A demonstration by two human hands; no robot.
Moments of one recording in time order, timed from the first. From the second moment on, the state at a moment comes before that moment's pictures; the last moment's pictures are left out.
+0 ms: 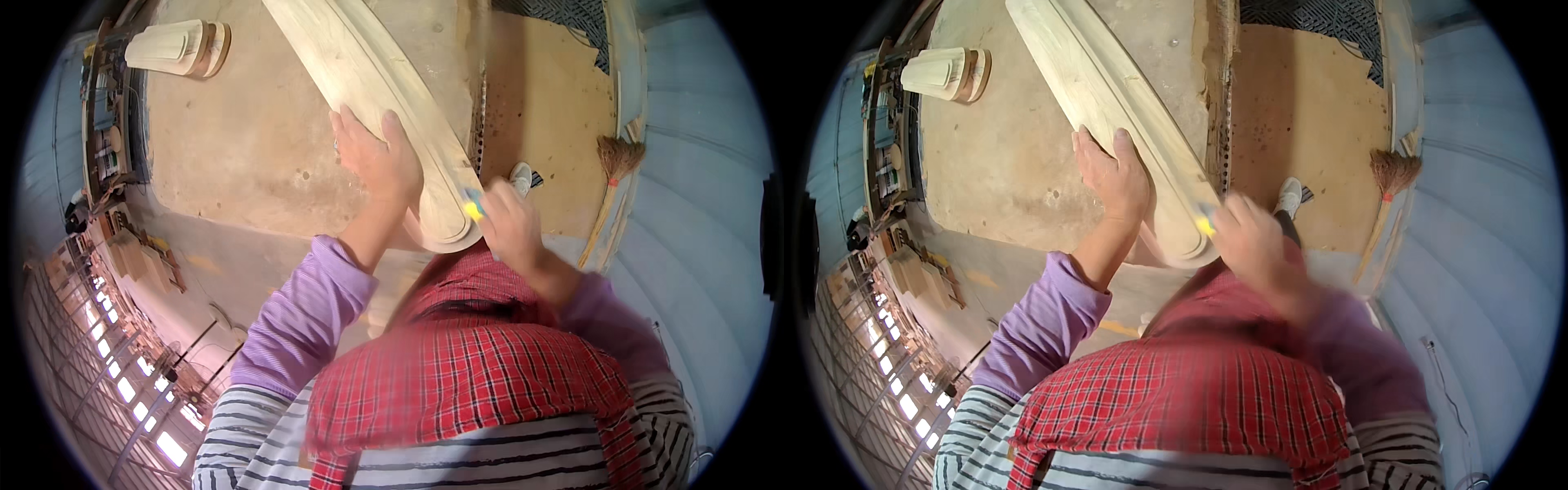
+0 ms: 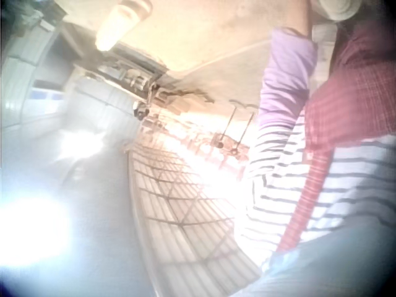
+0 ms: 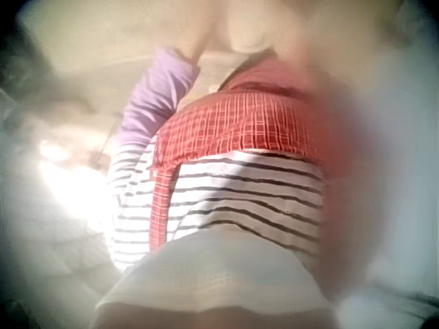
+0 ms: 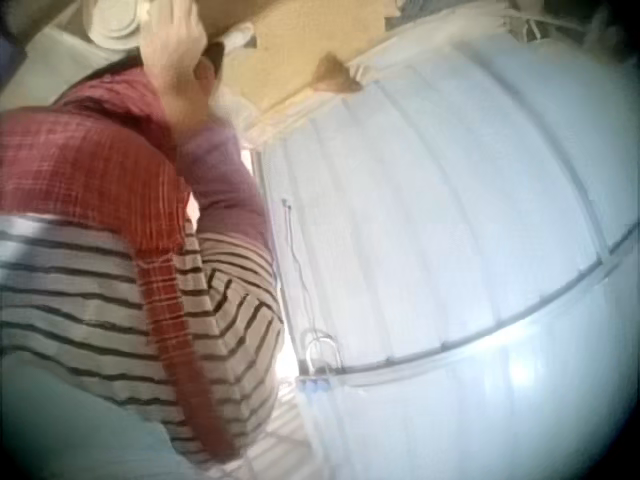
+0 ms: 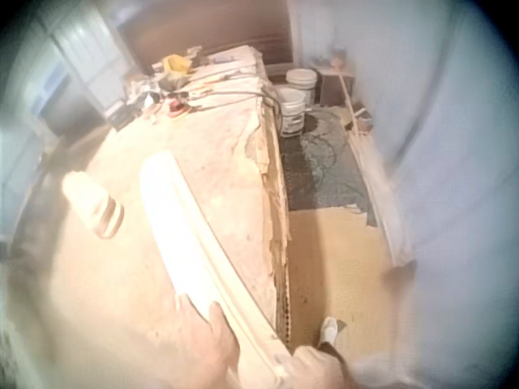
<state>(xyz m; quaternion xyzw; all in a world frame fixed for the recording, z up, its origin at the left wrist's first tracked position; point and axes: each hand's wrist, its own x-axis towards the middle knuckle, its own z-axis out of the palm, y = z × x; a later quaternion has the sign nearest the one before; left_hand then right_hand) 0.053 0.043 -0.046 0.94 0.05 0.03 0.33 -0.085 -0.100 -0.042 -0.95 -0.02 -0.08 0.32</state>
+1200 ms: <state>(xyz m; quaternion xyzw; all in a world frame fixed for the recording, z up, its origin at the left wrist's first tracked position) -0.012 0.001 -0.003 0.95 0.22 -0.15 0.15 -0.082 -0.335 0.002 -0.88 0.05 0.08 0.47</state>
